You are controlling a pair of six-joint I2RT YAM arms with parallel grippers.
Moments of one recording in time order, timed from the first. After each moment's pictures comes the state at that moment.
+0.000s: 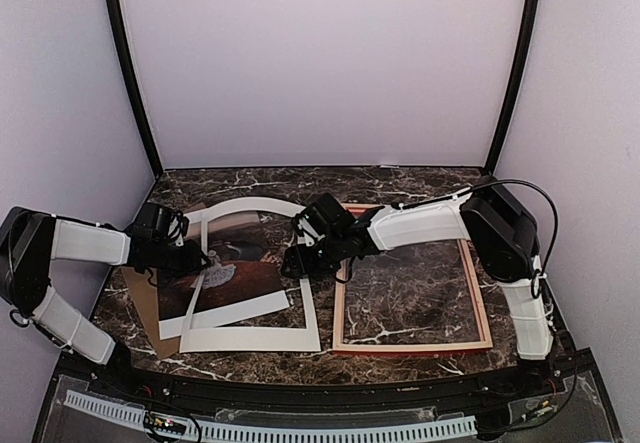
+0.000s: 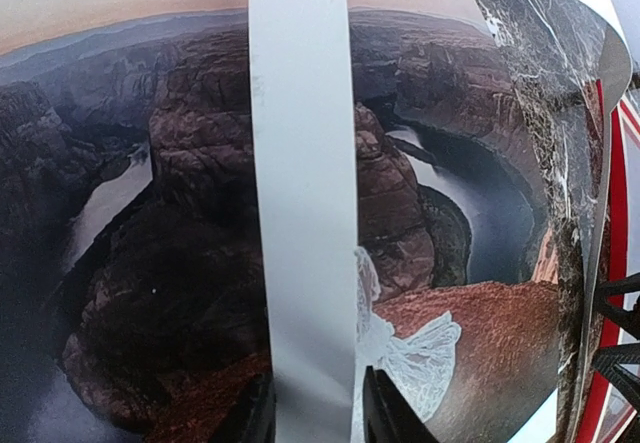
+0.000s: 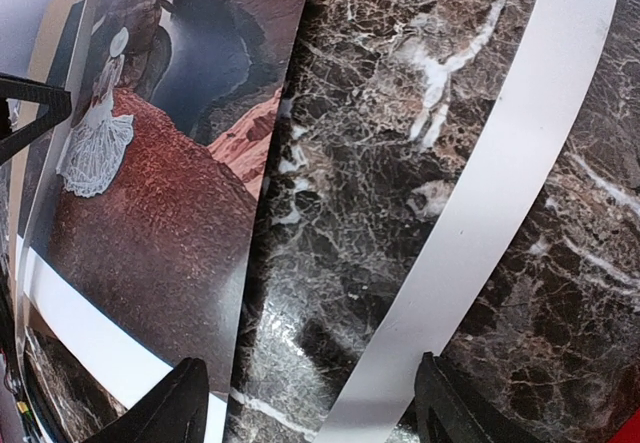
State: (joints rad) left arm -0.19 1.45 0.59 -0.07 0.24 -0.46; right arm 0.95 2.20 1.54 -0.24 -0.19 0.53
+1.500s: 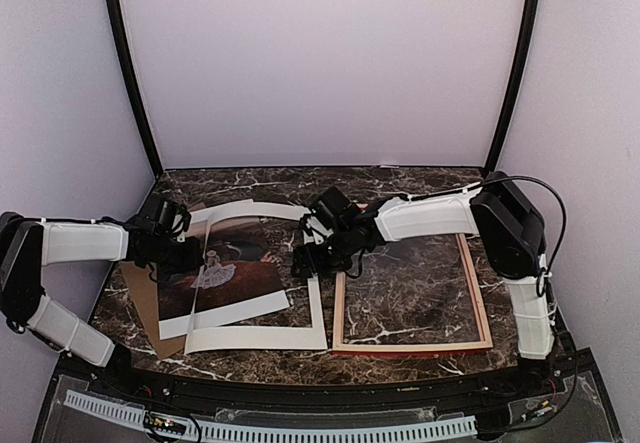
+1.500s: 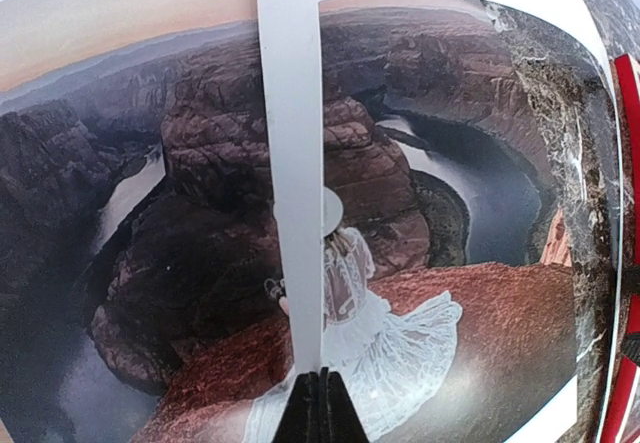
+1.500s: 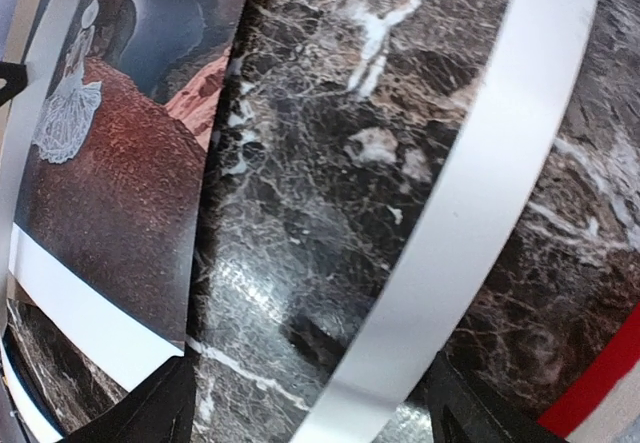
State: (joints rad) left arm -0.26 1.41 0.65 -0.22 0.12 -0.43; right arm 0.91 2.16 1.55 -0.37 -0.21 0.48
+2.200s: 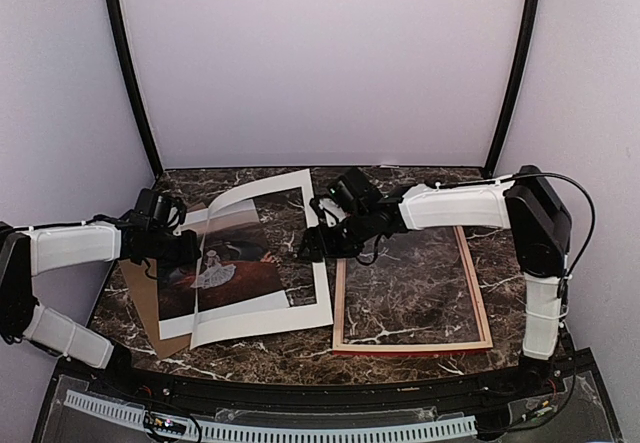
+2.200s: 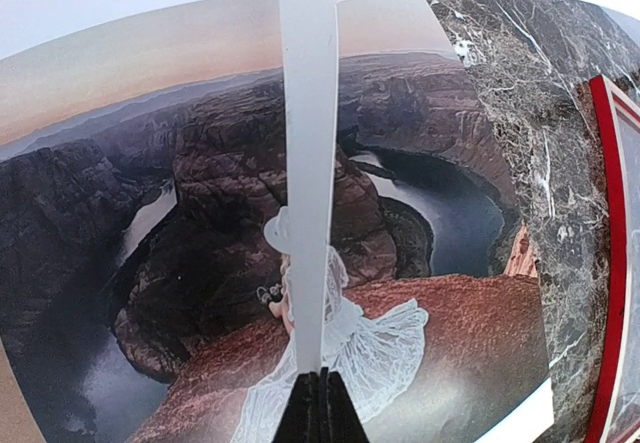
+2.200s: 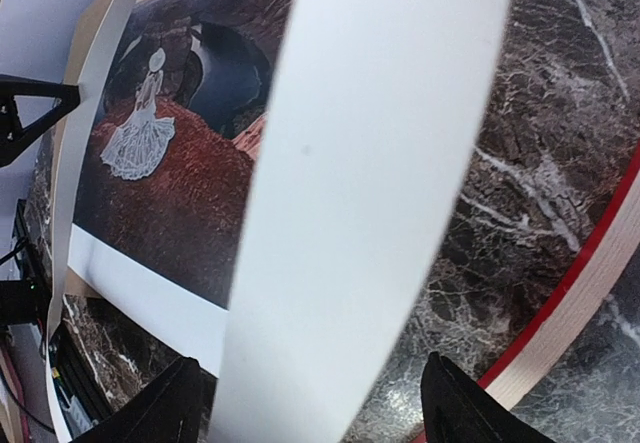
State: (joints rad) left arm -0.26 1.32 0.67 -0.27 0.09 -0.43; right arm 0.87 2.01 1.48 -0.36 -0.25 0.48
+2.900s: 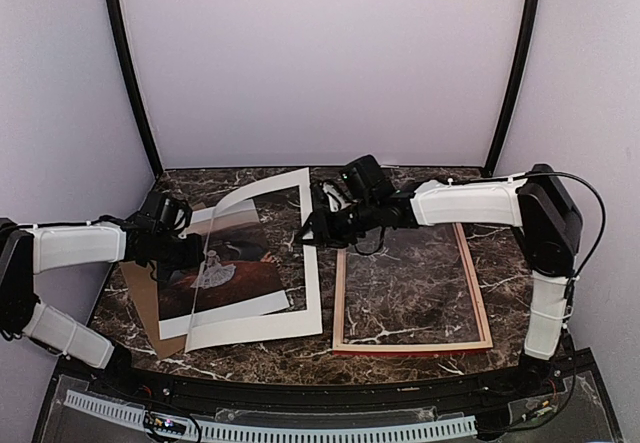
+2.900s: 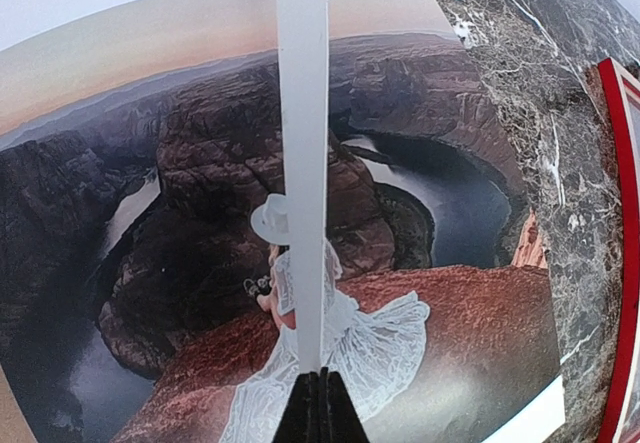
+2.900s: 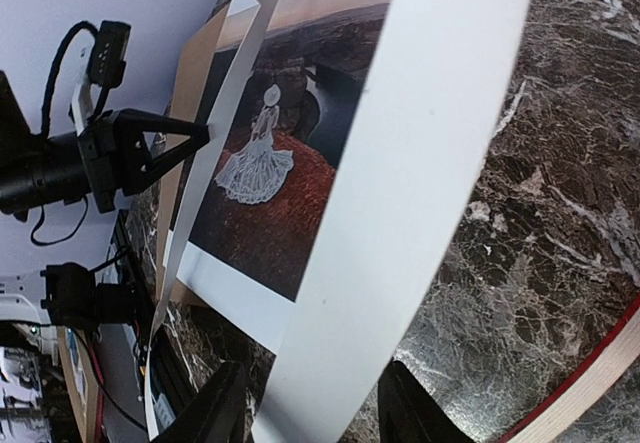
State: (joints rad) left arm -0.31 1.34 0.67 -0.27 0.05 -0.45; right arm 0.83 1.95 1.43 -0.19 -0.46 0.59
